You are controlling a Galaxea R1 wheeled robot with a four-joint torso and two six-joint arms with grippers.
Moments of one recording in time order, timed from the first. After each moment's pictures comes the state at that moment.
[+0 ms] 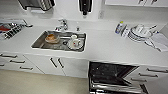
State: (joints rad) left arm 0.86 2.03 -1.24 0.51 0.11 -0.61; right arm -1.47 2.92 -2.64 -0.90 0.19 1.04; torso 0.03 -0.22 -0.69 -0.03
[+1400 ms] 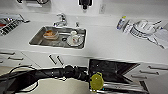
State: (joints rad) left arm 0.28 2.60 -1.29 0.43 0.64 -0.81; right arm -1.46 2.93 -2.64 -0.90 0.20 1.04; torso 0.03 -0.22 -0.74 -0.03
